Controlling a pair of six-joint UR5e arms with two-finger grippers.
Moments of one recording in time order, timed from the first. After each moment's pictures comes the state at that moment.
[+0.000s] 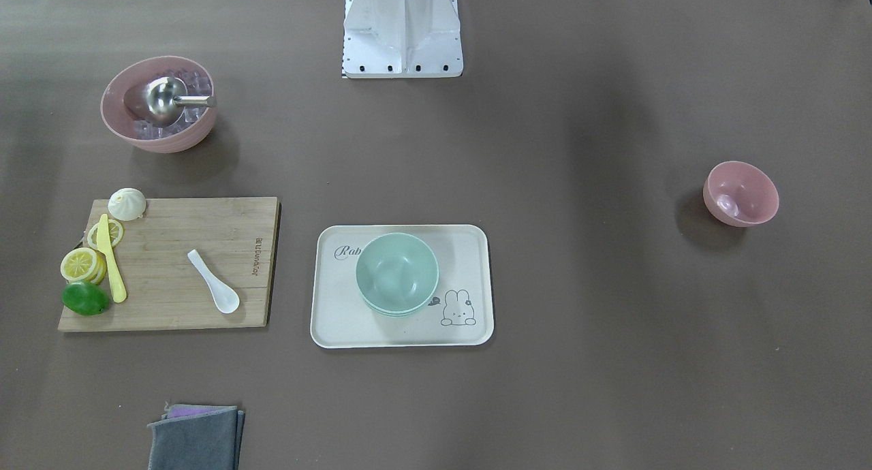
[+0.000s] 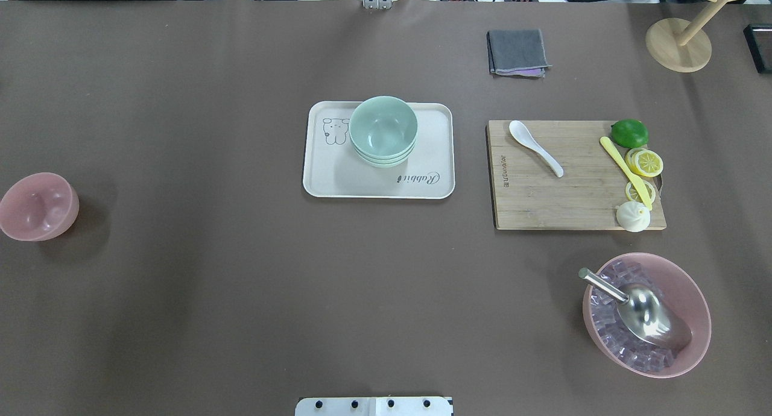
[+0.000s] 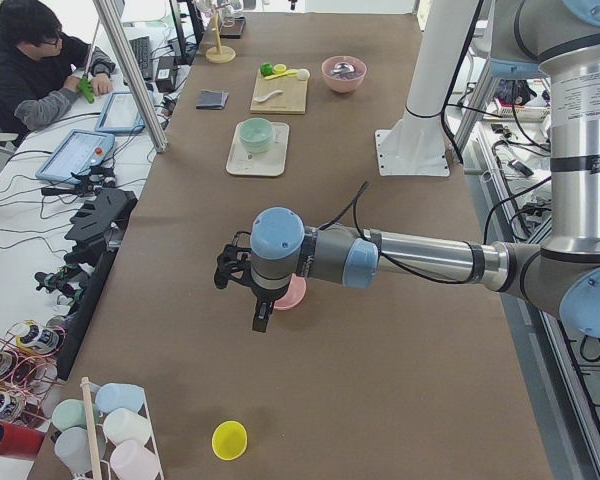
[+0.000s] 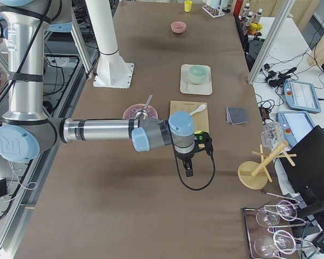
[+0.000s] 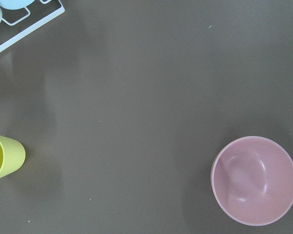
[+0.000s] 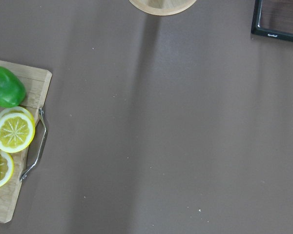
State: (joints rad) left arm -1.61 -1.44 -1.81 -1.68 -2.44 0.03; right arm 1.53 -1.66 1.72 -1.34 2.34 0.03
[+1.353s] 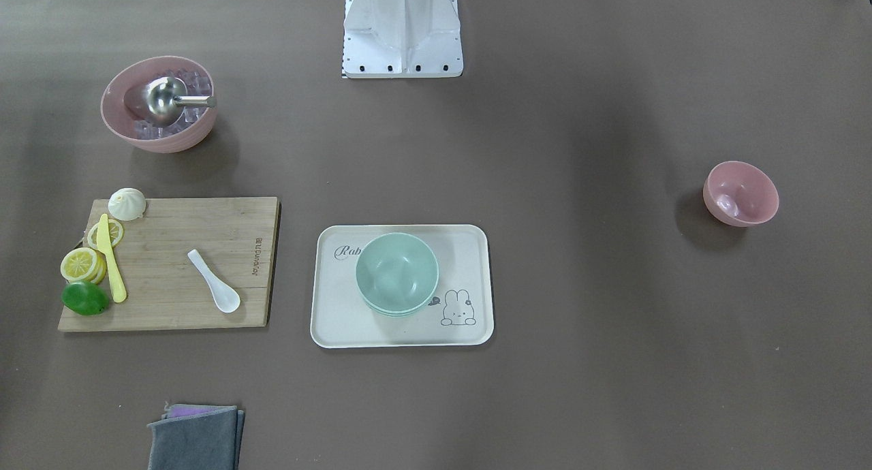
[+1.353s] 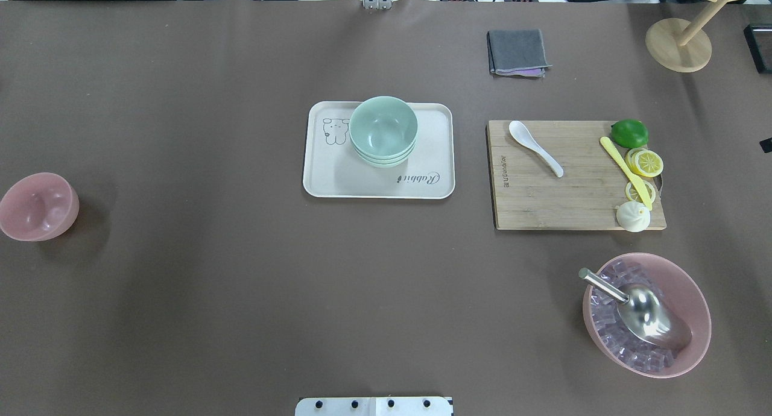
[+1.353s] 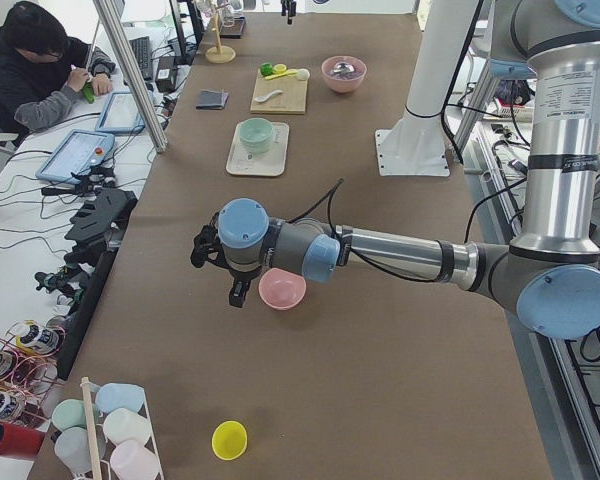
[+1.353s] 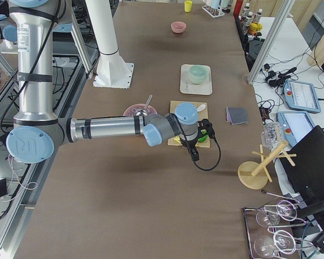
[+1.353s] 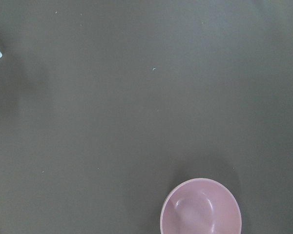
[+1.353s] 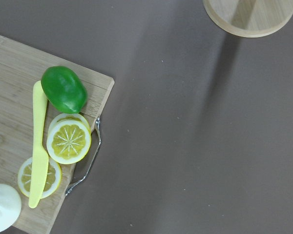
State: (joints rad) left arm -1.52 -1.56 -1.70 -1.74 -2.54 -0.04; right arm 1.35 -1.61 1.71 -1.21 2.33 0.11
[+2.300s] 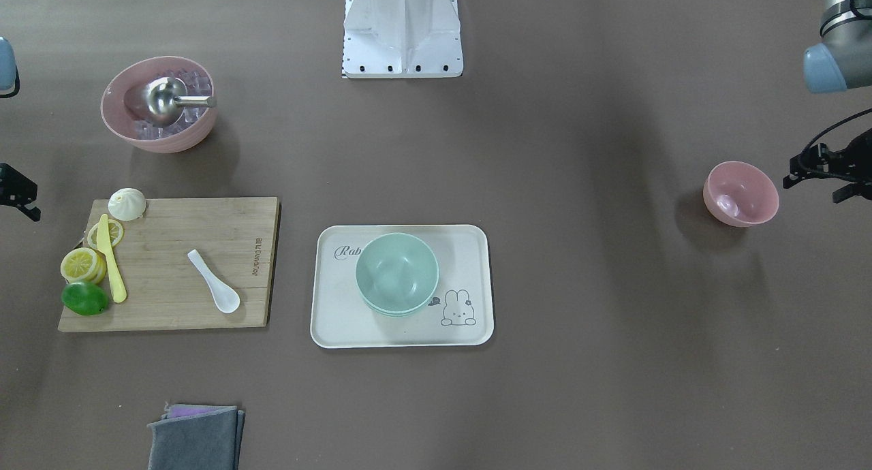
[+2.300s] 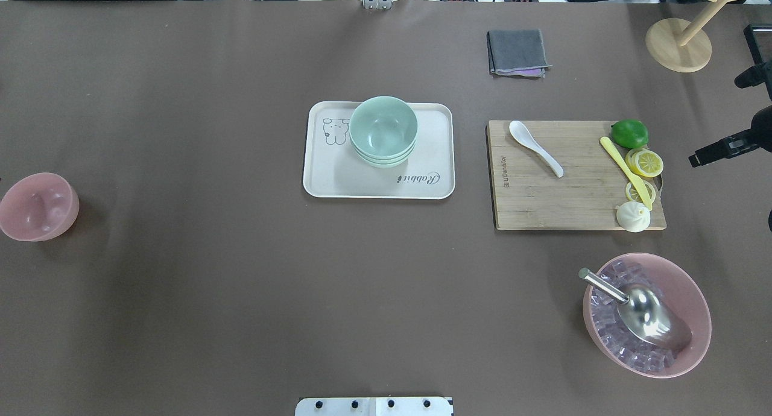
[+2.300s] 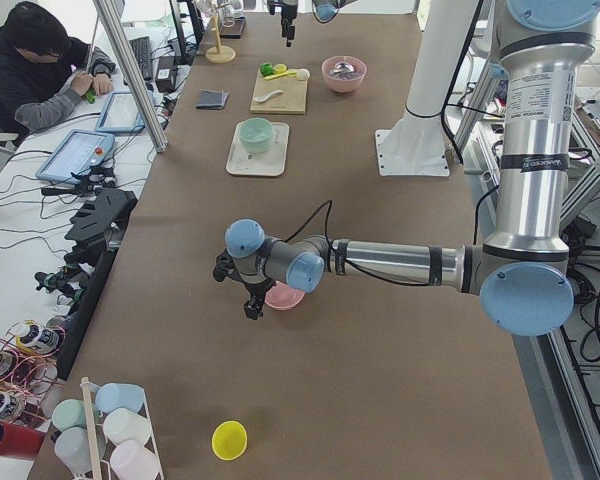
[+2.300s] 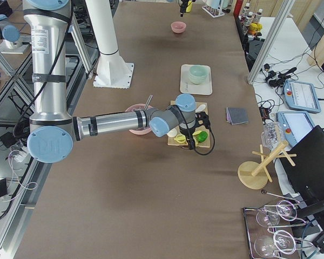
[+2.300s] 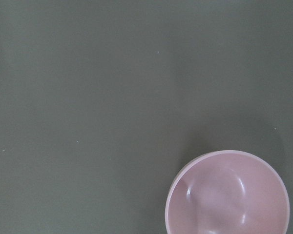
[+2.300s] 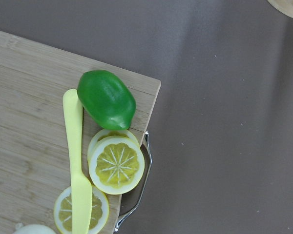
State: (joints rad) left arm -1.25 -1.57 -1.55 -1.91 -2.38 -0.13; right arm 1.15 -1.59 1.72 -1.14 2.20 0.37
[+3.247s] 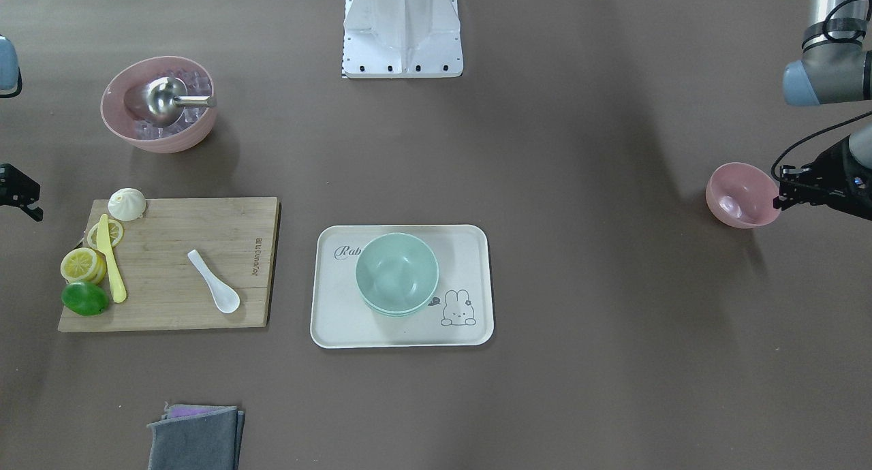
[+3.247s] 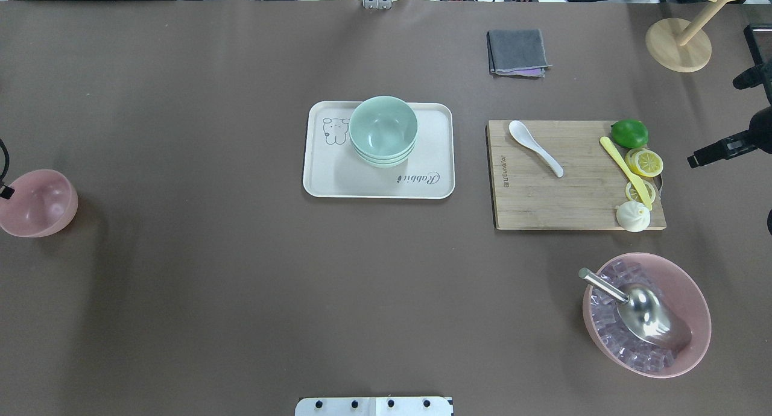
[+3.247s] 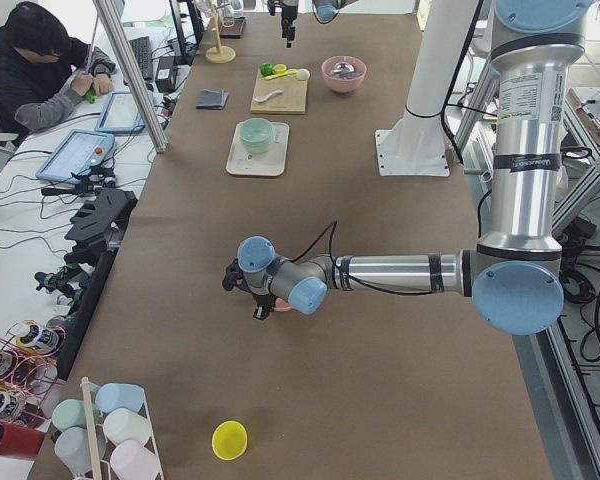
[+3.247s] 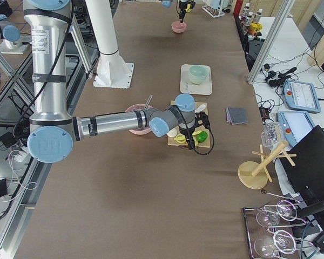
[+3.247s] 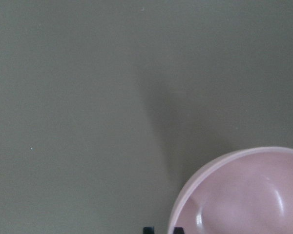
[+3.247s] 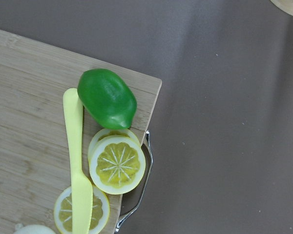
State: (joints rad) left arm -1.18 -1.56 -1.46 -2.12 -2.36 -0.23; right arm 1.15 -1.59 1.72 -1.13 2.20 0.37
